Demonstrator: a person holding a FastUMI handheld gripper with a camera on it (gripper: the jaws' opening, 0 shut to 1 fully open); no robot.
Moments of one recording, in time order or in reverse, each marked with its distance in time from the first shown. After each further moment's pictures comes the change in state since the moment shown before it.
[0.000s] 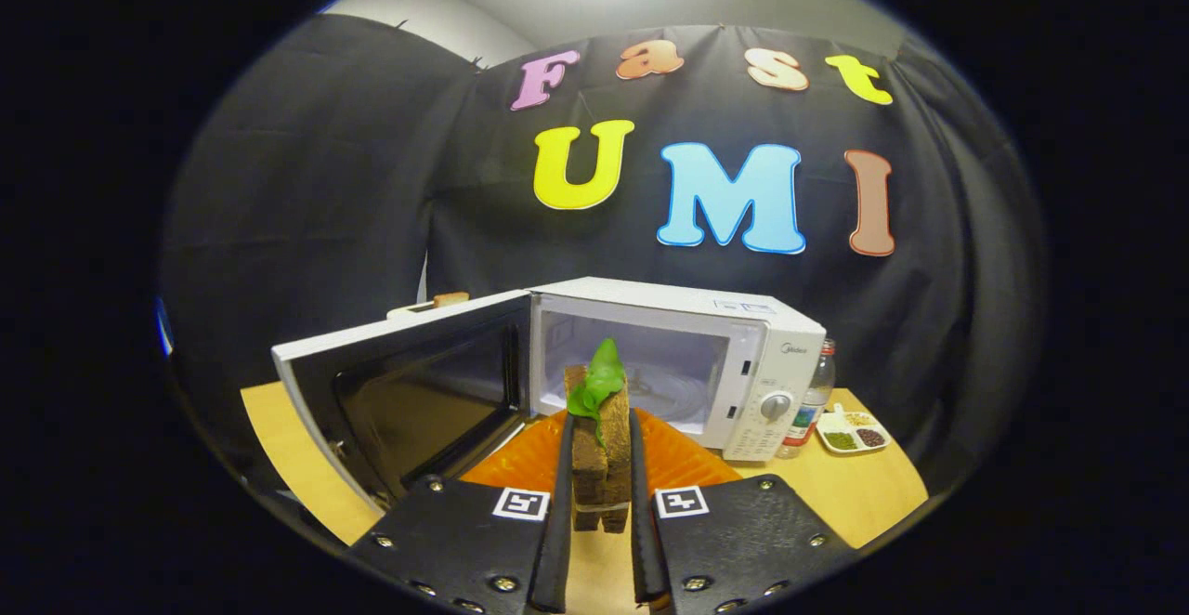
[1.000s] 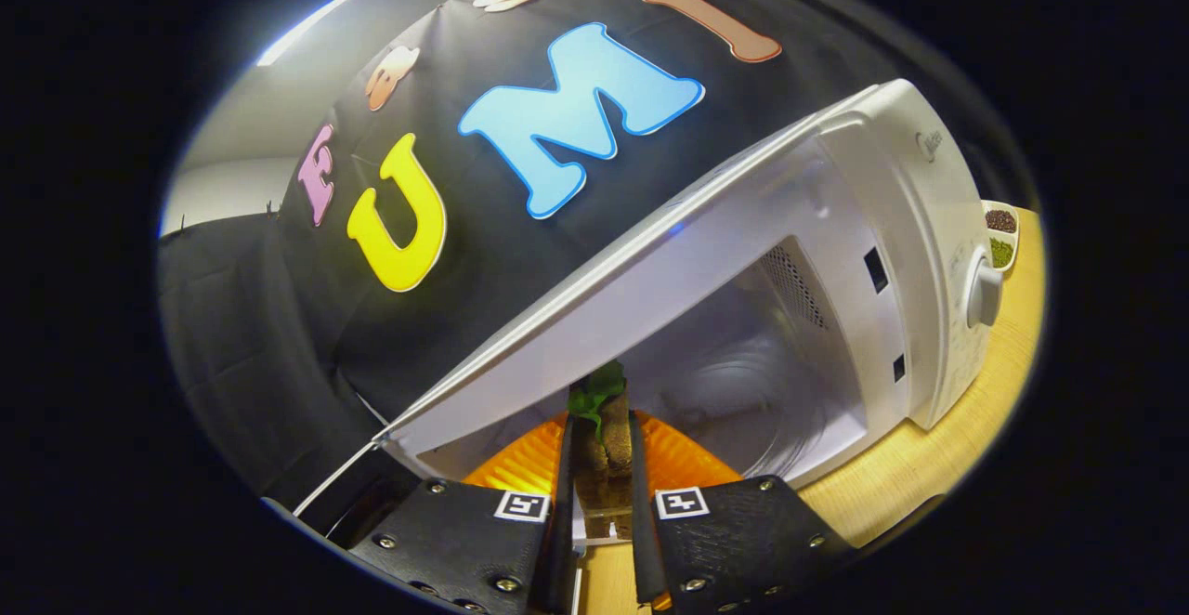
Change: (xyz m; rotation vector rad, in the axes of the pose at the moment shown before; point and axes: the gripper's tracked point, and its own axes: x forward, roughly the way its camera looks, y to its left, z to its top) arm 0.250 -0.060 -0.017 0.702 -0.029 -0.120
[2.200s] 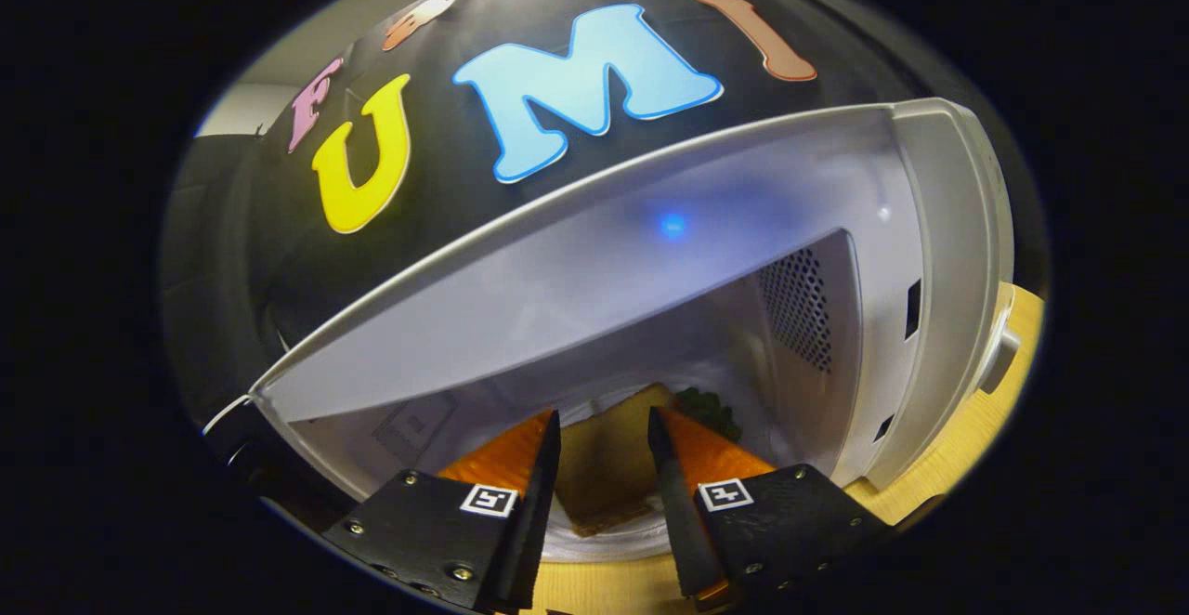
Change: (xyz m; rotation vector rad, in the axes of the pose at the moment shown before) arm 0.013 -0.027 -0.016 -0.226 0.077 -0.105
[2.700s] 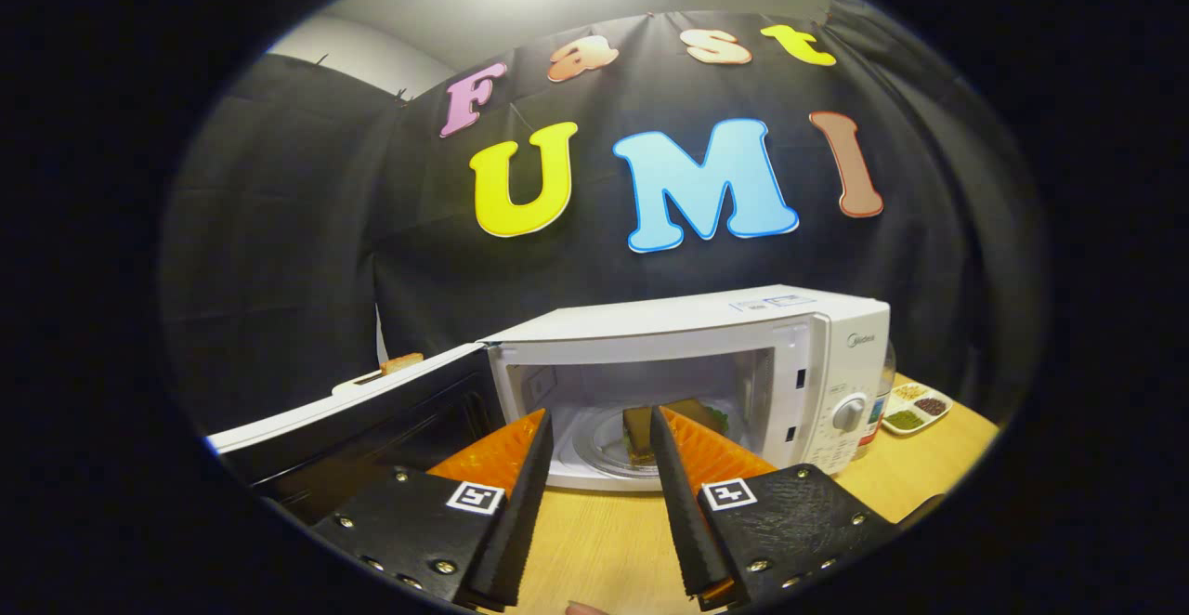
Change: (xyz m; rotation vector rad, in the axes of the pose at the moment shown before) arm -0.199 0.058 0.017 -0.378 -0.201 0.113
